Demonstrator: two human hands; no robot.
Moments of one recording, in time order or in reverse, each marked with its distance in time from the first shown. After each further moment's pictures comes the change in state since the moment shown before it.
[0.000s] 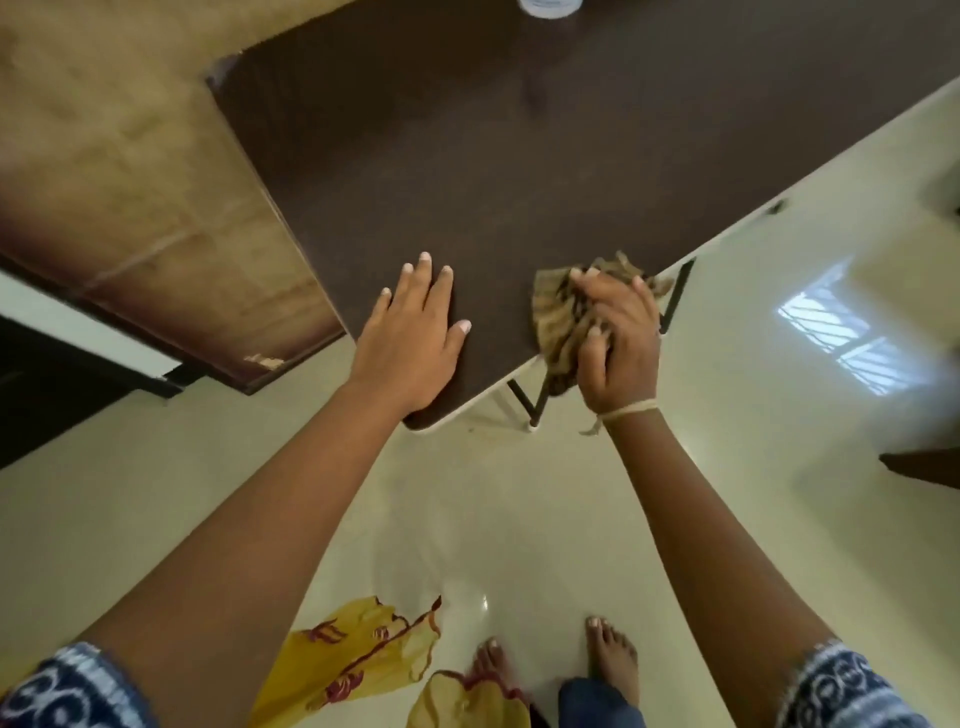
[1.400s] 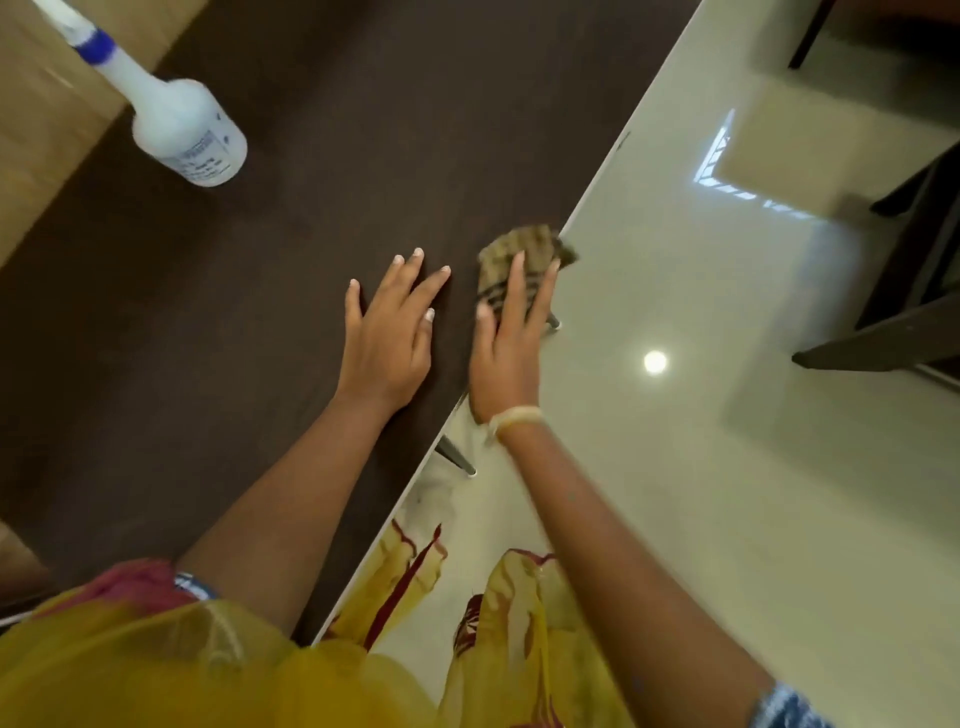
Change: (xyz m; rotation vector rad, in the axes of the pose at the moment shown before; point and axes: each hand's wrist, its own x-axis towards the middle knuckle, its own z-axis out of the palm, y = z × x) left_hand 0.242 0.215 0.010 -0.029 0.092 0.457; right_hand 0.149 0.126 -0.062 0.151 0.158 0.885
